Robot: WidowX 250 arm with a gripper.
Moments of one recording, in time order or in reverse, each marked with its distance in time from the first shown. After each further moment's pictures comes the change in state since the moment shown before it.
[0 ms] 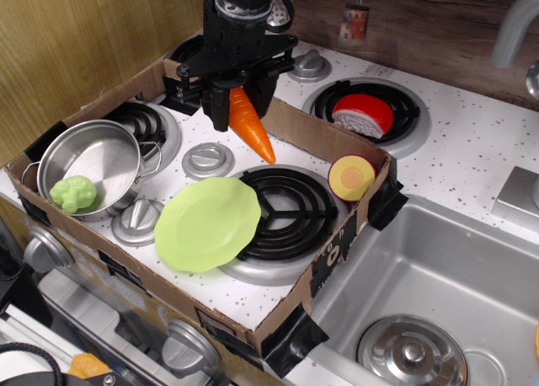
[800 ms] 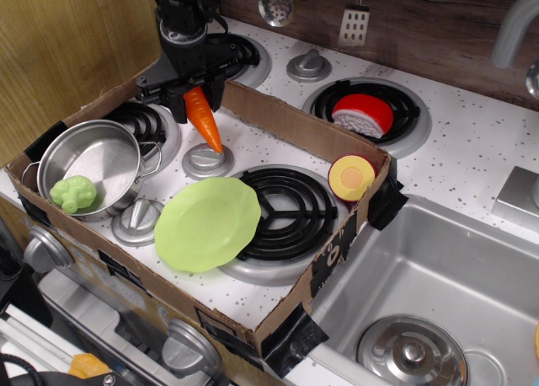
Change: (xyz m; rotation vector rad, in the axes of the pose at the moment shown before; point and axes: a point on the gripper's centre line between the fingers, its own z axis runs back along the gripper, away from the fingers) arm 0.078 0.005 -0.067 -0.125 -0.092 -0.033
